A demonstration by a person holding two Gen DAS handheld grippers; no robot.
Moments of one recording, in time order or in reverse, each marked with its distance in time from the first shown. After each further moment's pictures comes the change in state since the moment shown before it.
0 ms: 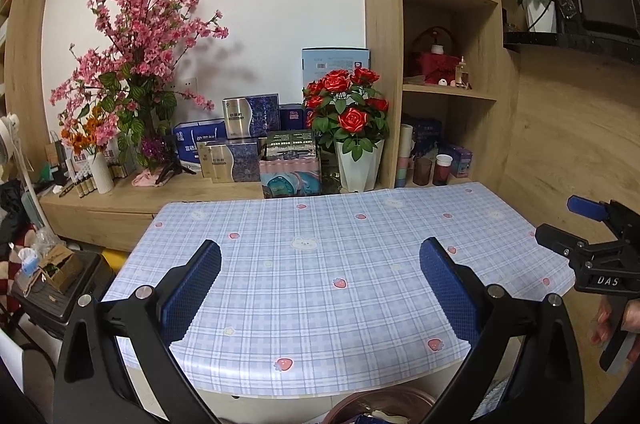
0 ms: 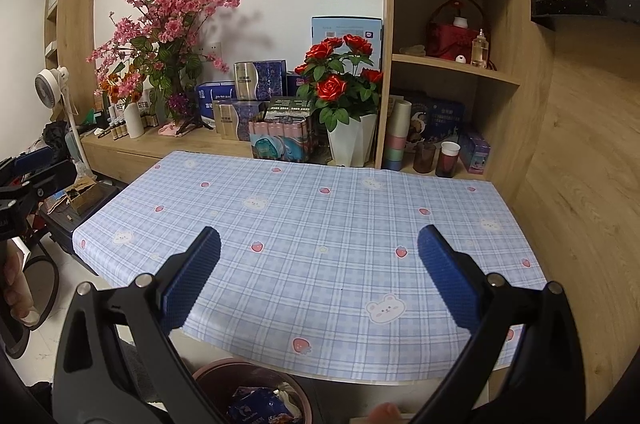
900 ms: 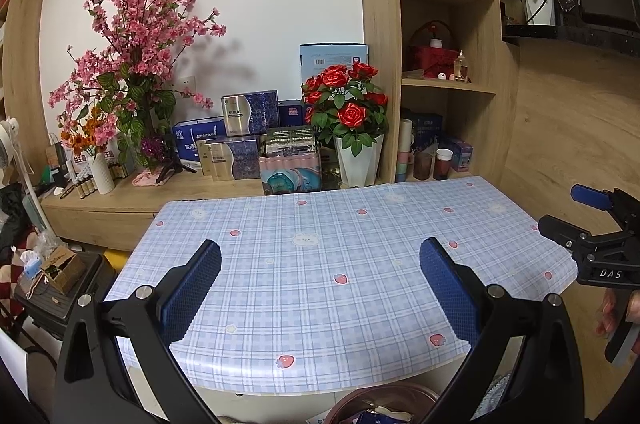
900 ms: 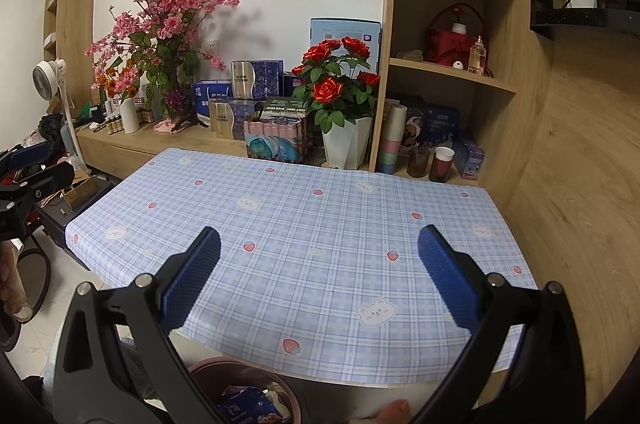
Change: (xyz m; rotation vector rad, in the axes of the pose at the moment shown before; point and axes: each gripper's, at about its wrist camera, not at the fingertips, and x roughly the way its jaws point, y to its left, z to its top) left arm 0.002 0.002 -0.002 0.007 0.016 -0.007; right arm -0.001 0.002 0.002 -0.032 -0.006 -0.023
